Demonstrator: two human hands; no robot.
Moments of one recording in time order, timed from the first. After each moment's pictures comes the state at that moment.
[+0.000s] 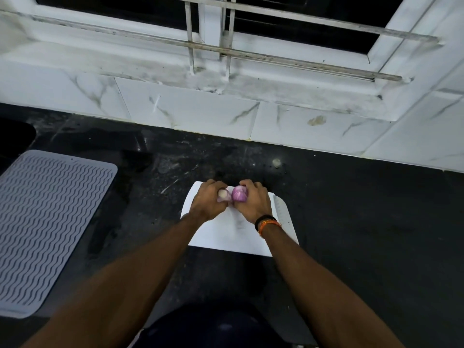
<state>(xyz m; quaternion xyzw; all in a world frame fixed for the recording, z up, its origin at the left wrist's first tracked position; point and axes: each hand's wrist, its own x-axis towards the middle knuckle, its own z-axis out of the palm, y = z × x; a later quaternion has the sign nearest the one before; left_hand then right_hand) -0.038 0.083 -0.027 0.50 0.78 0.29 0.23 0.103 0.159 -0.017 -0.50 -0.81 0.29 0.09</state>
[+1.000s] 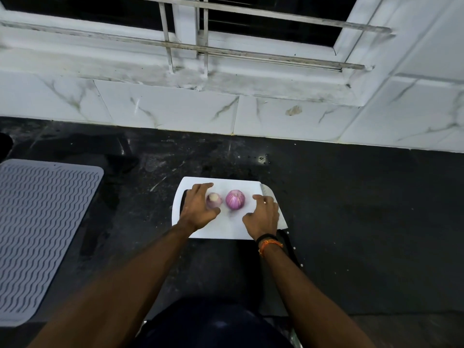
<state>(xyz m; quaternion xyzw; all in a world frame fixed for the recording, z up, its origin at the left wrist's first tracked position) -0.016 0.039 -0.033 0.49 0.77 0.32 0.26 0.167 0.099 -0.020 -0.63 -0.73 0.22 0.12</state>
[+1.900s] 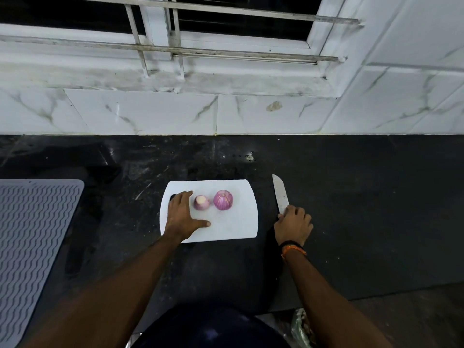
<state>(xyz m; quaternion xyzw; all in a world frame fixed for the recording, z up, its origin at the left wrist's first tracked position) -0.022 0.030 -0.054 0.50 0.79 0.26 0.25 0.260 0.114 -0.045 -0.77 -0.63 0.06 0.06</state>
